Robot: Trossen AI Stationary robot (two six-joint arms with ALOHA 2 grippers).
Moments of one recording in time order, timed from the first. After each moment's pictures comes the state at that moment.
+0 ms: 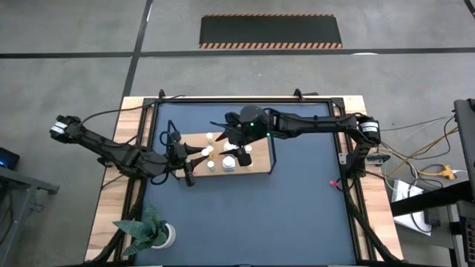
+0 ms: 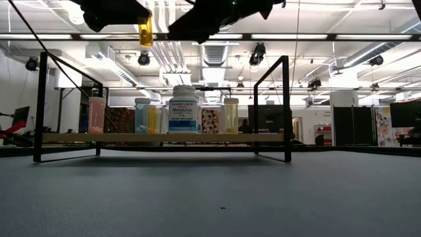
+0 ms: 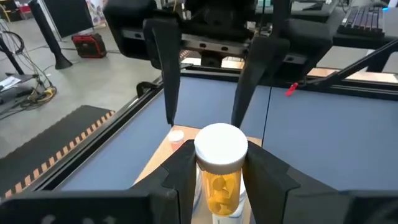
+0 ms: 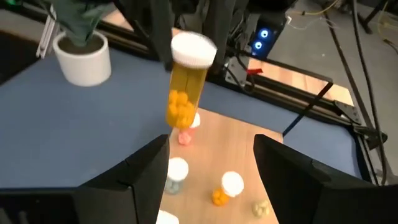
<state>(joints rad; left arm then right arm) -0.38 0.92 0.70 -0.09 -0.76 -0.20 -0.14 1.81 1.52 -0.18 -0.32 -0.39</state>
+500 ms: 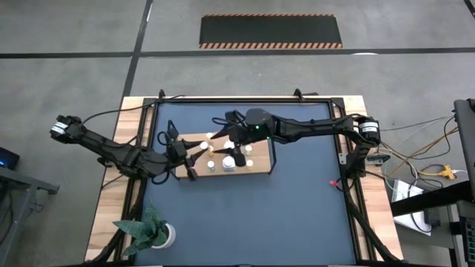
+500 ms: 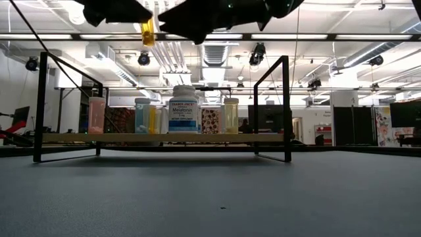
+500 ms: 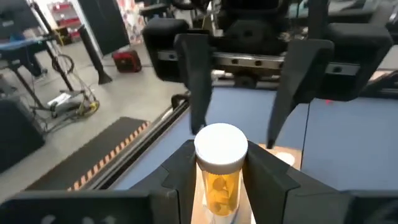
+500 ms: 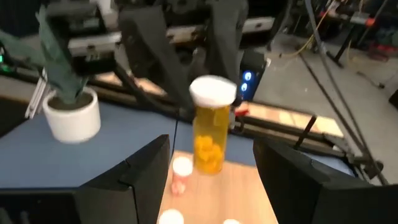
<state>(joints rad) -0.38 0.93 0.70 -0.04 -0.90 -0.10 -0.14 1.81 1.39 0.20 -0.32 -0.25</state>
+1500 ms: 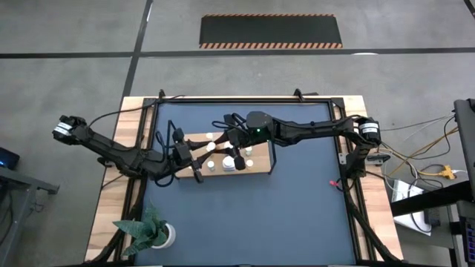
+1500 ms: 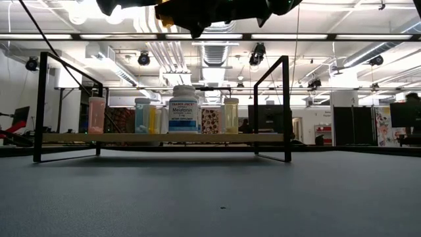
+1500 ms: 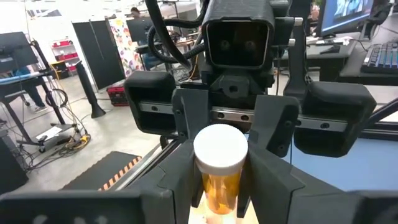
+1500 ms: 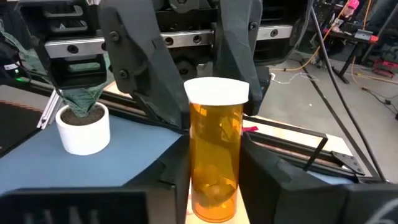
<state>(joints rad) -0.38 1.03 0.70 0.31 -0.86 0.09 -0.11 1.81 1.39 0.24 -0.33 -0.25</state>
